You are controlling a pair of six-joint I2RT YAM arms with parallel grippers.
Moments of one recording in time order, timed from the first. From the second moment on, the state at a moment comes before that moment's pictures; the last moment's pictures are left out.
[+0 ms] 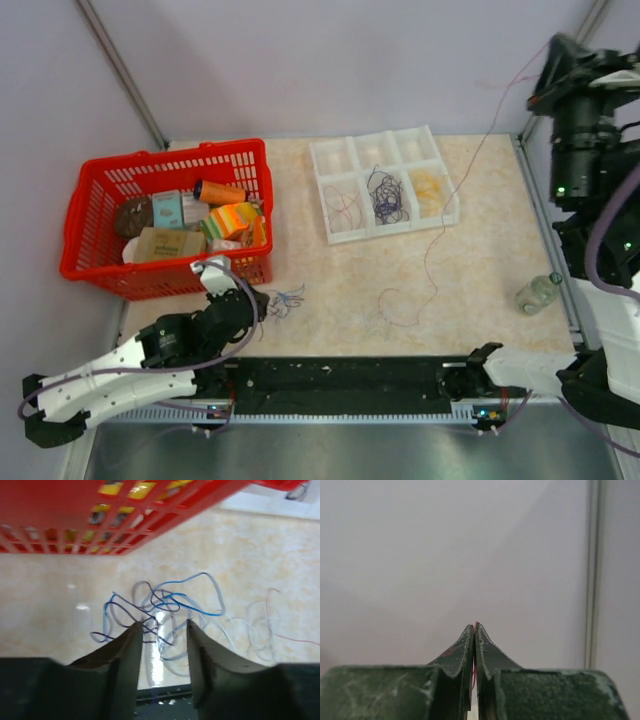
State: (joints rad) left arm -1.13 0.45 0.57 -0.89 -0.75 -1.11; right arm 0.65 1.17 1.99 -0.09 0.64 -0.28
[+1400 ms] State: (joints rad) left arm -1.32 1.55 0.79 -0.21 -0.49 -0.61; right arm 0.65 0.89 1.99 -0.74 0.77 0.13
